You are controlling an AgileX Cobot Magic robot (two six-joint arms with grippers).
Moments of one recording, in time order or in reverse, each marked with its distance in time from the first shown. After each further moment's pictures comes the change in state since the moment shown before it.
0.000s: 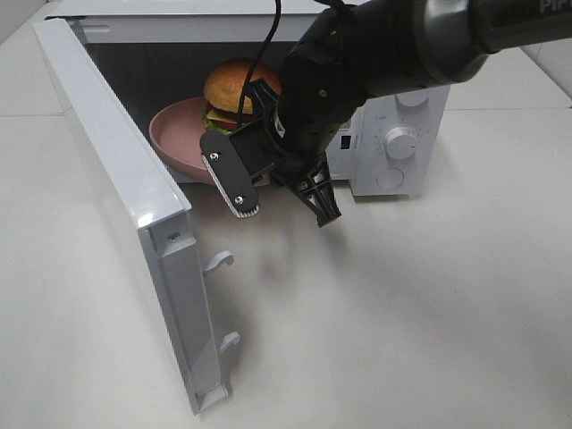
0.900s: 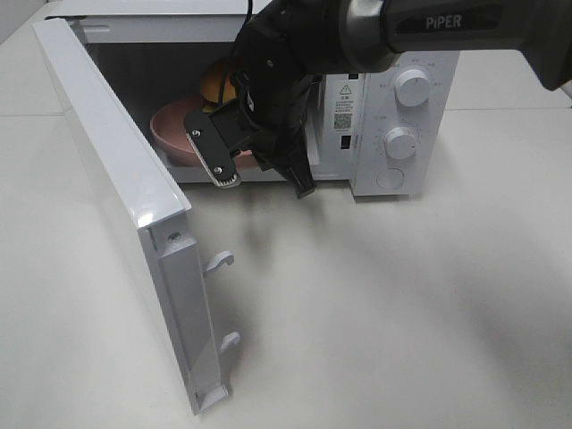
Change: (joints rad) left arm 0.000 0.000 0.000 0.016 0.000 0.000; right arm -0.036 0.211 -0.357 0.064 0.192 -0.104
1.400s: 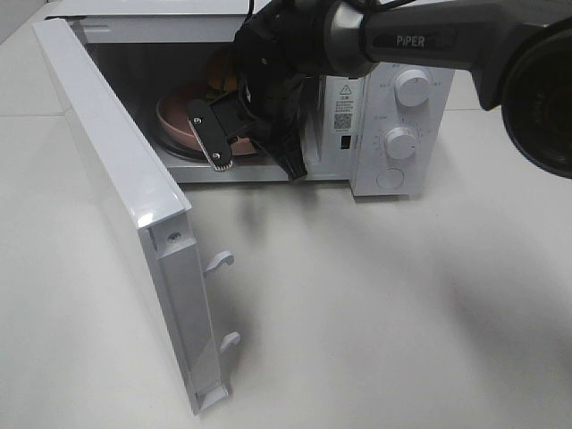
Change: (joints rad) left arm 0.000 0.000 0.000 0.000 0.000 0.000; right arm -0.036 0.125 -0.187 -0.005 0.020 -0.005
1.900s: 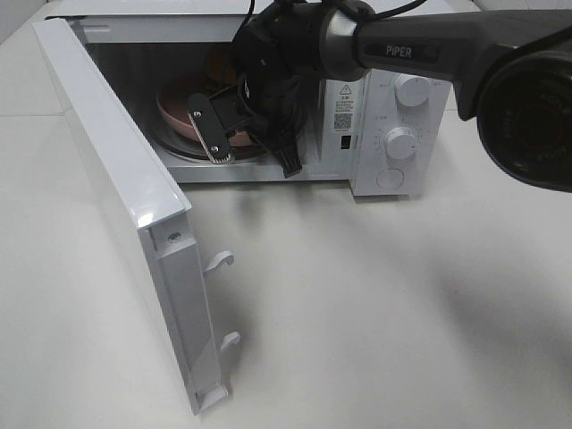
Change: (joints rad) left arm 0.000 0.000 0.000 0.005 0.000 0.000; right arm -0.015 0.052 -0.080 -0.005 -0.027 0.002
